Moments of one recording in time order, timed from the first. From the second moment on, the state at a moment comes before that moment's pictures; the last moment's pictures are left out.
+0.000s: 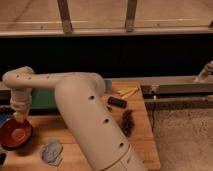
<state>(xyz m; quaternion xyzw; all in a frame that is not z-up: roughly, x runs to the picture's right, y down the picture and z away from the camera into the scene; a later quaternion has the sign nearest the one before) -0.445 0.163 0.764 -0.49 -0.11 0.07 0.86</state>
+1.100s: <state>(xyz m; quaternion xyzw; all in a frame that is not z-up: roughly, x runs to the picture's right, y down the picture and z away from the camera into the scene) -0.444 0.163 0.762 -0.49 -0.11 0.07 0.86</state>
